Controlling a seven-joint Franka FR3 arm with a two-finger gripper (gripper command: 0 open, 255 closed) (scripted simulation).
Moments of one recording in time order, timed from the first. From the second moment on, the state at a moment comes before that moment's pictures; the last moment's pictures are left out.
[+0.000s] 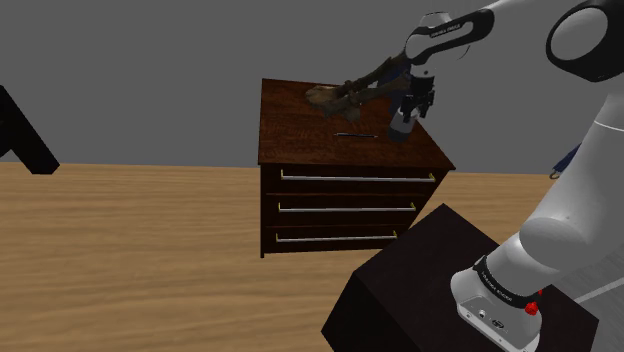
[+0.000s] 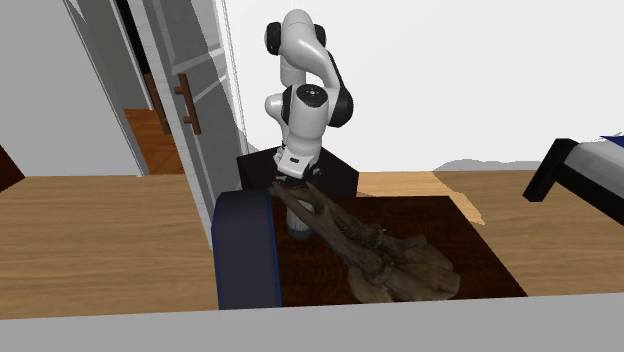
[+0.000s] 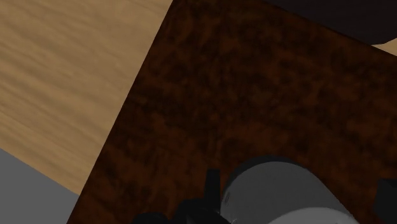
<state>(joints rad) -0.21 0.29 -0.23 -1.81 -0.07 1.88 -0.31</state>
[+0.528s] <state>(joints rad) -0.21 0.29 -0.23 -1.83 -0.07 1.91 -0.30</state>
